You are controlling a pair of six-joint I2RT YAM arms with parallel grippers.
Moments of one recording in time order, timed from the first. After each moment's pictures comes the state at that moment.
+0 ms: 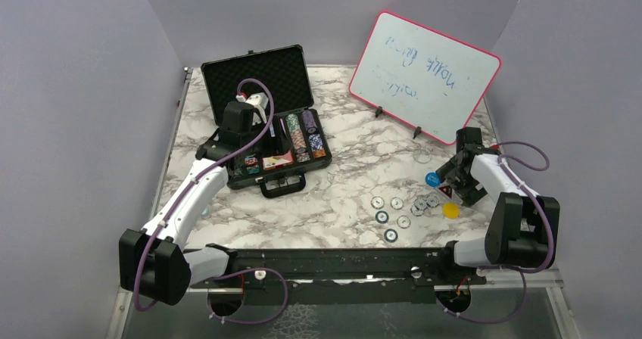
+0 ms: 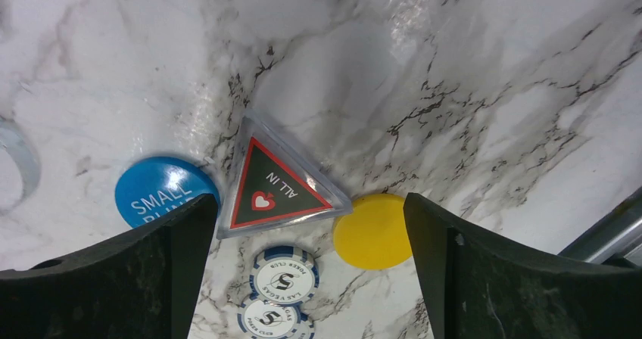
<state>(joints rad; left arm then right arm) -0.29 1.20 0.96 -0.44 0.21 -0.40 -0.13 1.38 0.79 -0.73 0.34 0.85</state>
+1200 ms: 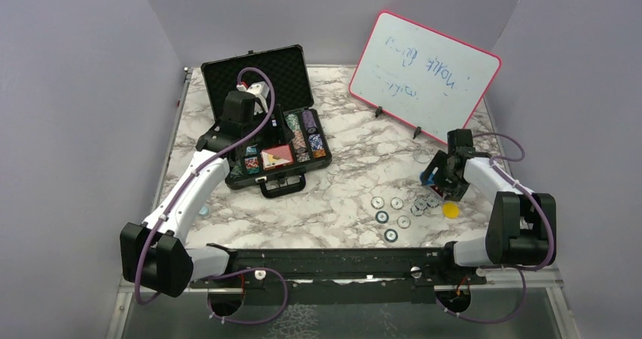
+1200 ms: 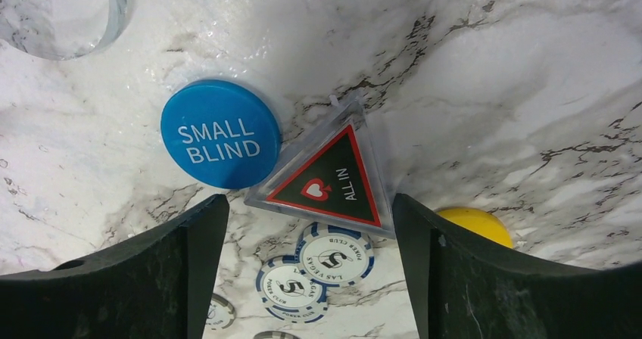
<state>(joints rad) -0.31 1.24 1.07 -0.46 0.20 -0.42 -0.06 1.39 0.72 -0.57 0.08 0.57</state>
